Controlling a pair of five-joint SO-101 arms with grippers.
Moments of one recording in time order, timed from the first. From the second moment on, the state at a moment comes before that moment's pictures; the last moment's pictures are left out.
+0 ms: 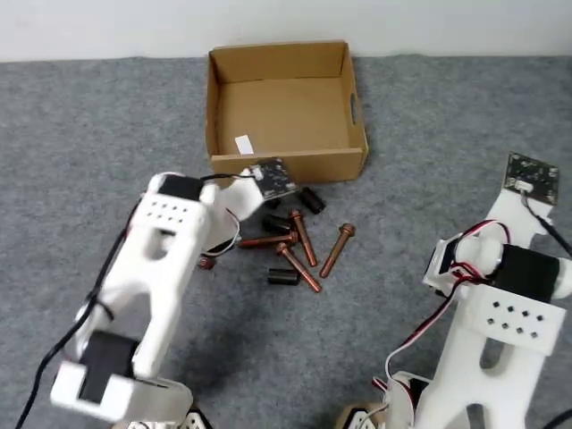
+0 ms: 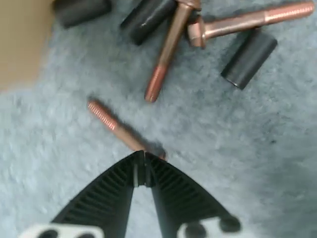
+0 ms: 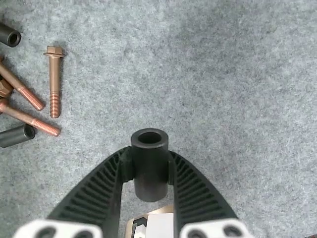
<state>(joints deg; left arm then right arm) 10.3 0.8 20.3 75.3 -42.3 15.4 -41.8 22.6 100.5 -5.8</state>
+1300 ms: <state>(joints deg) 19.4 52.4 -37.0 96.5 -50.0 15.4 -50.2 22.6 100.6 -5.9</state>
